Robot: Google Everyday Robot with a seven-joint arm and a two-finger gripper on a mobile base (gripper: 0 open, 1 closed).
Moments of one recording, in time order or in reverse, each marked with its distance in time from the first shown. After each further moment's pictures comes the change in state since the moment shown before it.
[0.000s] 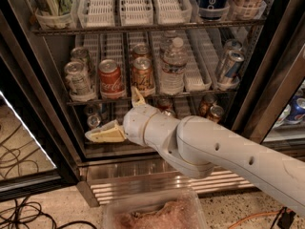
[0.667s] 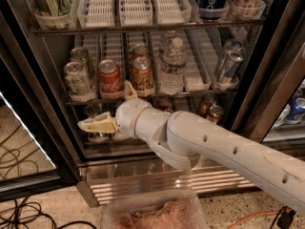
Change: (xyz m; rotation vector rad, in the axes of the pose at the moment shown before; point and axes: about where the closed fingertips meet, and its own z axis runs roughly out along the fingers) arm -0.010 -0.008 0.032 0.004 -0.069 0.031
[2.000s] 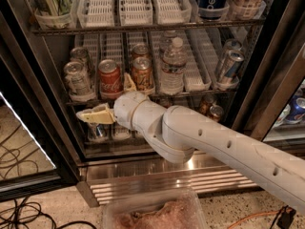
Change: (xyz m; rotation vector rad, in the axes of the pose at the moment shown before) arm -0.011 -0.020 0.016 0.052 -0.034 -0.005
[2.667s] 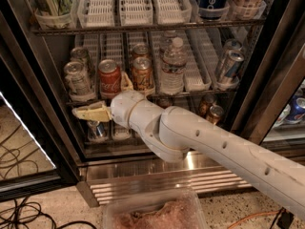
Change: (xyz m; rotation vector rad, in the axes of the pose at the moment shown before) arm -0.007 0.002 0.010 -0.009 -0.059 0.038
